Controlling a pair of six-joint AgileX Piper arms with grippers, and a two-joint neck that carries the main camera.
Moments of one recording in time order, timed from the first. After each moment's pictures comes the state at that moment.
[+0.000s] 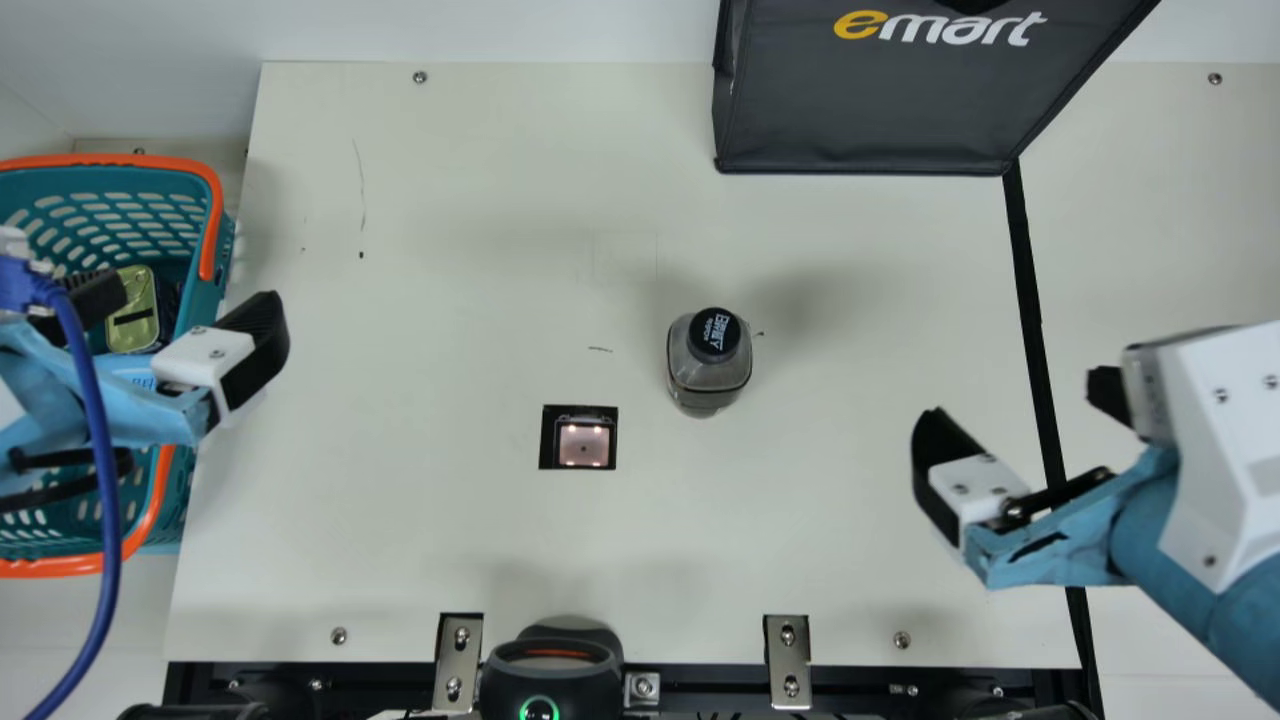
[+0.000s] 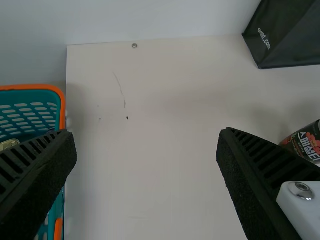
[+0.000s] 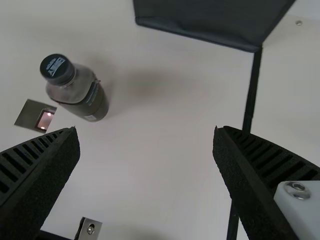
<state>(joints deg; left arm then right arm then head) -0.4 50.5 -58.1 -16.6 55.0 13.5 9.1 46.0 -63.8 4.4 69.5 -6.8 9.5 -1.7</state>
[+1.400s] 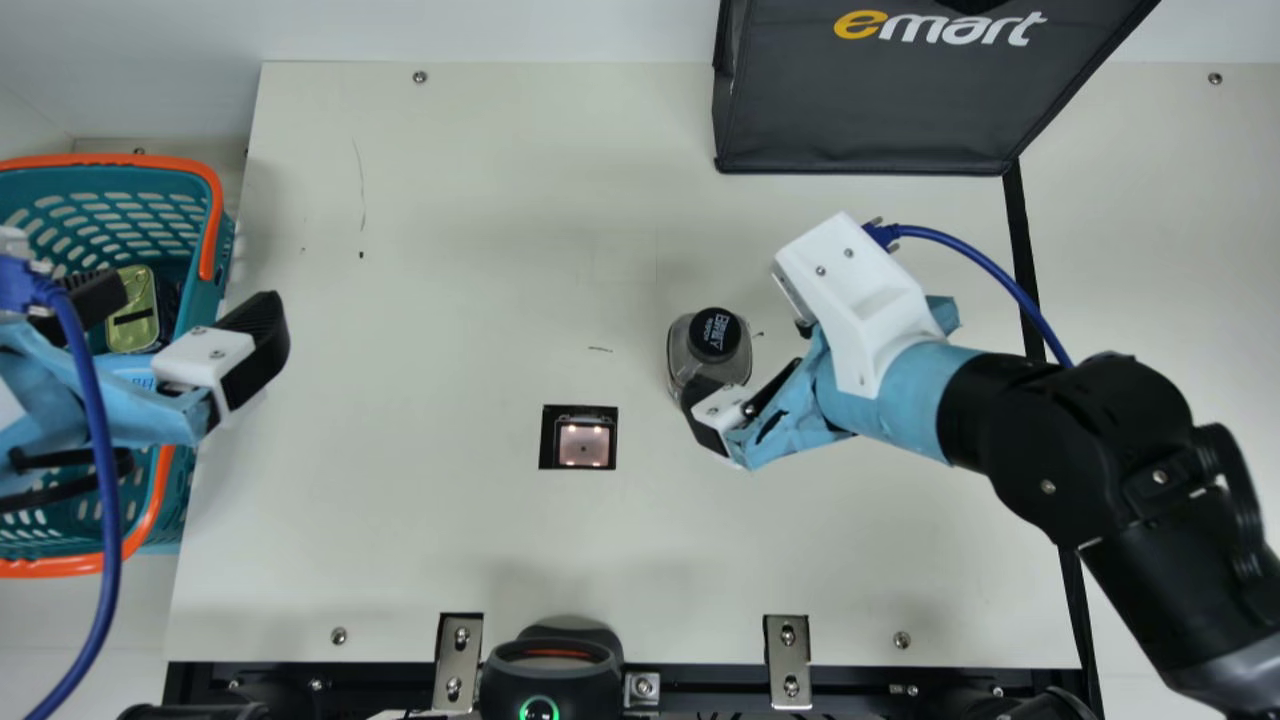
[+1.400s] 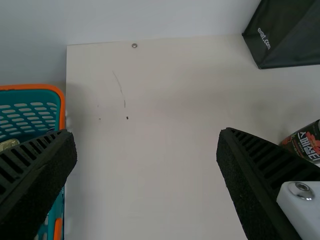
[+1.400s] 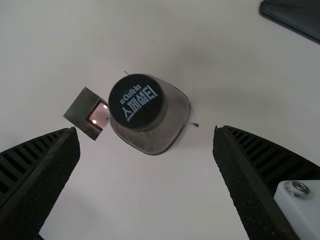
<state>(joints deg) -0.4 50.5 -58.1 -16.6 55.0 13.5 24.8 70.5 -58.6 16.2 47.8 -14.9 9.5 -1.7</state>
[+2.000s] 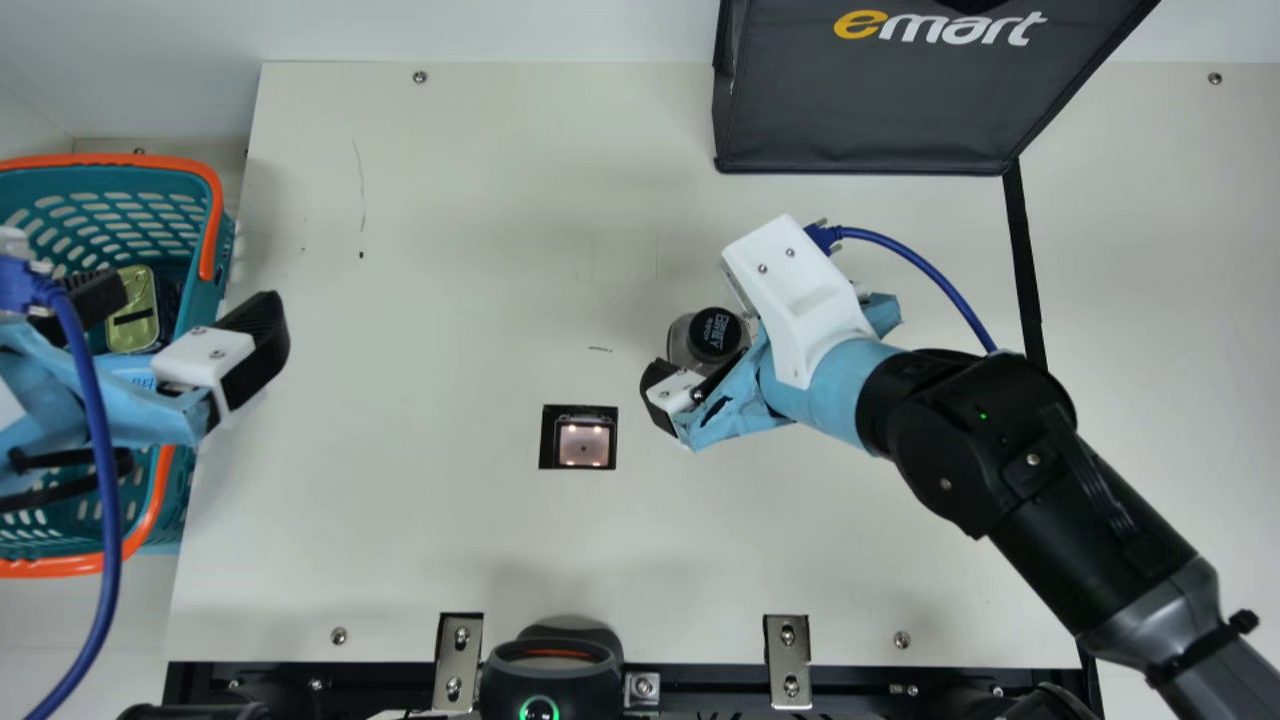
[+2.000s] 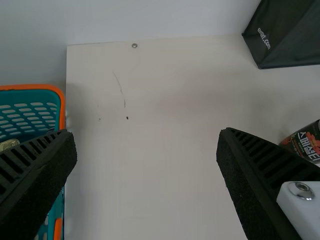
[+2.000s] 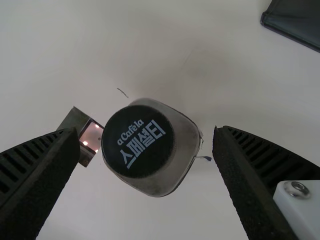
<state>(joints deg) -0.4 50.5 -58.1 -16.6 55.0 13.5 30.9 74.6 -55.4 9.1 36.2 -5.5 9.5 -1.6</state>
